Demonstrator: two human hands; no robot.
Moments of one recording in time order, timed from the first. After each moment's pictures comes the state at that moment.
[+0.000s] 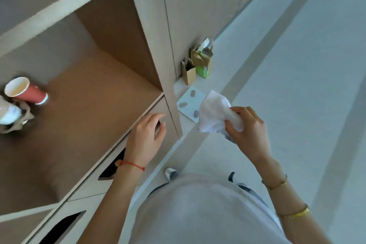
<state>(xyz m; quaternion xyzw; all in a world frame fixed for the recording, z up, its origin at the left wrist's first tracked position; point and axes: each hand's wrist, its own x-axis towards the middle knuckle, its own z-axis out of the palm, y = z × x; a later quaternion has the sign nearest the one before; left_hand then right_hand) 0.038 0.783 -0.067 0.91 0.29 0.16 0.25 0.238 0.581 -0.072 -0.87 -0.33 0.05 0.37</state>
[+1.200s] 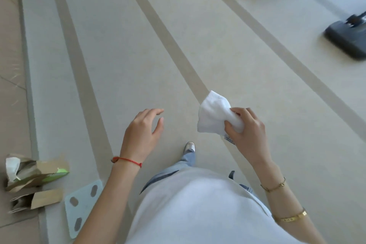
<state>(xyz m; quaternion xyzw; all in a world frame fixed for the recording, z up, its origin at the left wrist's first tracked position) 0.580 0.340 -0.067 0.94 -0.21 -0.02 0.28 0.468 0.084 -0.085 -0.90 0.21 -0.16 0.35</state>
